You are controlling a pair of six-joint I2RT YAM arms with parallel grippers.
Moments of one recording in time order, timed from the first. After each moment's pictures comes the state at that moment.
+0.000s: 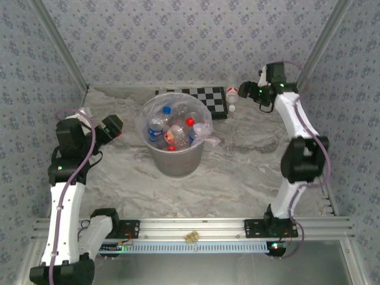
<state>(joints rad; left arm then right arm) 0.03 0.79 1.02 -0.64 0.31 -0.67 0.03 1.93 1.78 -0.71 -0.26 0.32</state>
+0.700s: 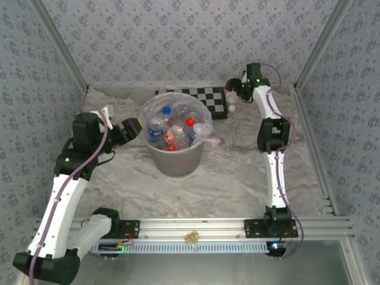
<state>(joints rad) -0.21 0.87 1.07 -0.69 0.32 -0.67 0.06 2.68 2.56 -0.74 -0.31 0.48</state>
